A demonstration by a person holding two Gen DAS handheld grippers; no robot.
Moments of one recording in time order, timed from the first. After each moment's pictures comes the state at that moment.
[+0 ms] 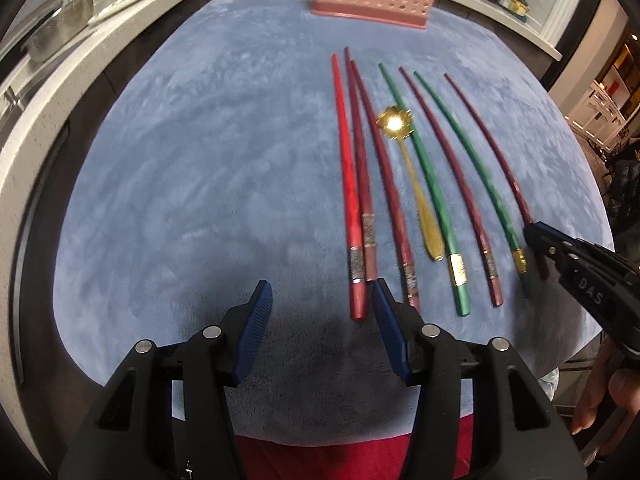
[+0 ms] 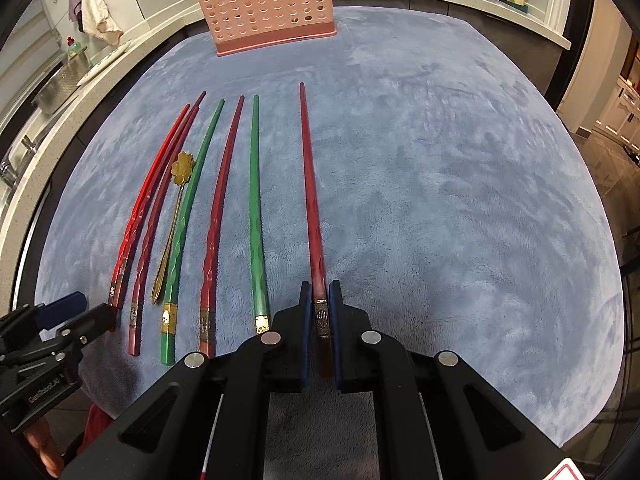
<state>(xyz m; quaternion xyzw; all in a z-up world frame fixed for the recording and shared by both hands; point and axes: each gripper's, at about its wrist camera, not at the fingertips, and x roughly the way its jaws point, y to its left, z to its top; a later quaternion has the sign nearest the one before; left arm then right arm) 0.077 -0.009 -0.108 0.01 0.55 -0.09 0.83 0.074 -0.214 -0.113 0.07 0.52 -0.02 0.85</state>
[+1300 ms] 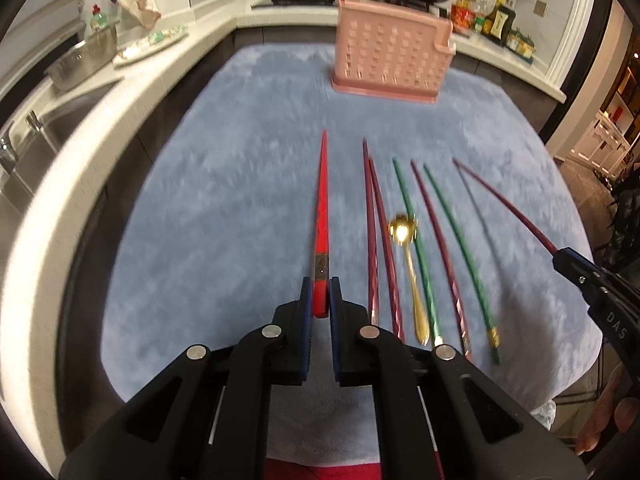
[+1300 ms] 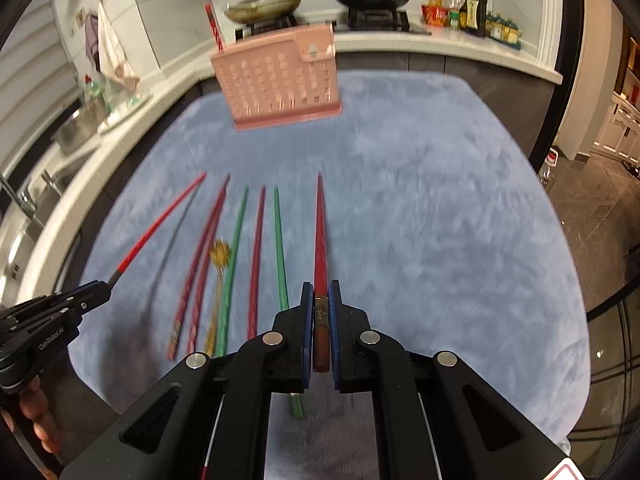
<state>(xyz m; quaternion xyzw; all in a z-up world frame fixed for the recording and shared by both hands) 0.105 0.000 -0.034 0.00 0.49 -0.07 0.87 0.080 -0.221 -0.033 0.08 0.44 -0.01 0.89</state>
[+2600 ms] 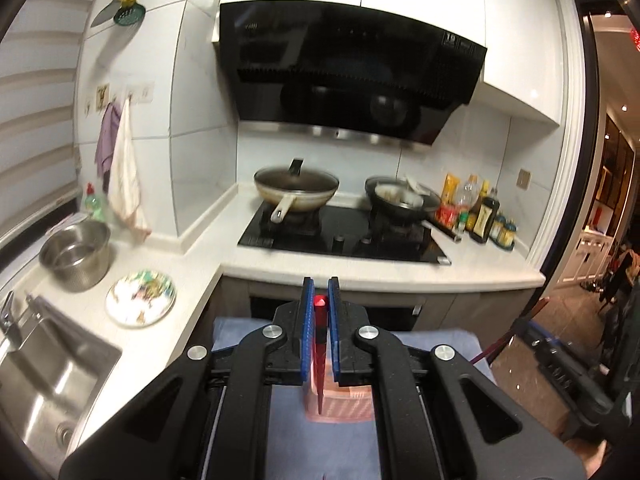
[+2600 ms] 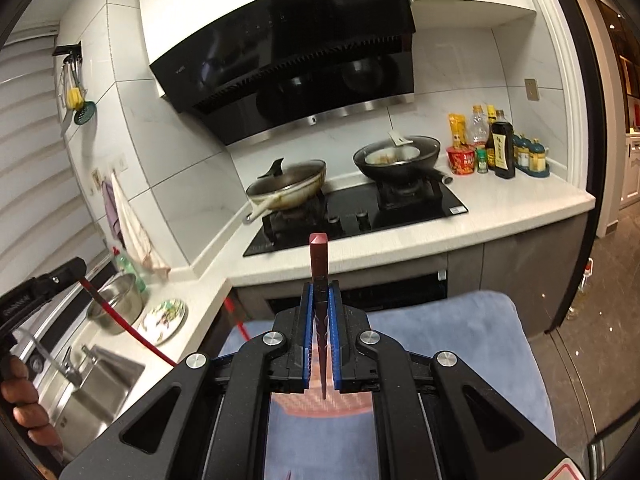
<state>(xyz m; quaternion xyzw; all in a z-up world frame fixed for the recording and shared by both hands) 0.302 -0.029 0.256 -0.04 0.21 -0.08 0.97 0.295 -0.271 0.196 0.15 0.23 0.02 0.96</state>
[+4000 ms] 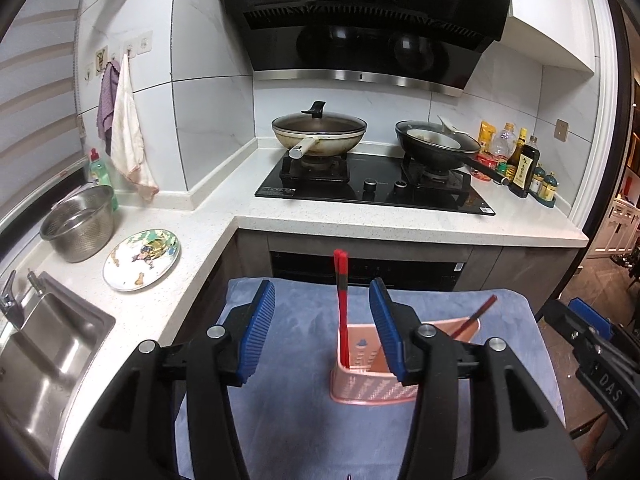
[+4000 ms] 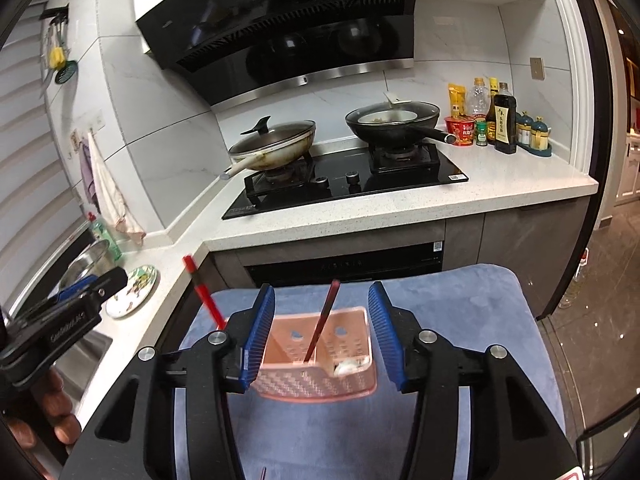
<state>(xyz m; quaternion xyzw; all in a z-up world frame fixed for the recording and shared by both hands) 0.345 -0.043 0.158 0.00 0.28 -0.03 0.96 0.320 -0.256 0.134 0.12 0.28 0.01 0.95</state>
